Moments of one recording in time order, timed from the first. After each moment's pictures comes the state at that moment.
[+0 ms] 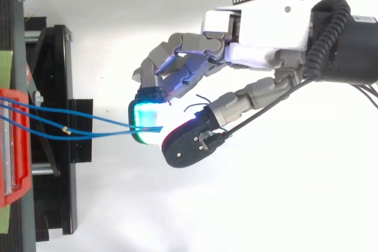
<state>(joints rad) 0.07 -2.22 -1.25 -2.98 -1.42 -0.03</state>
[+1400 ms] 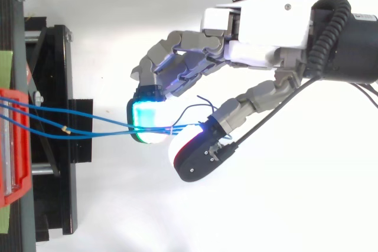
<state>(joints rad) 0.07 -2.22 -1.24 -2.98 -1.42 -0.03</state>
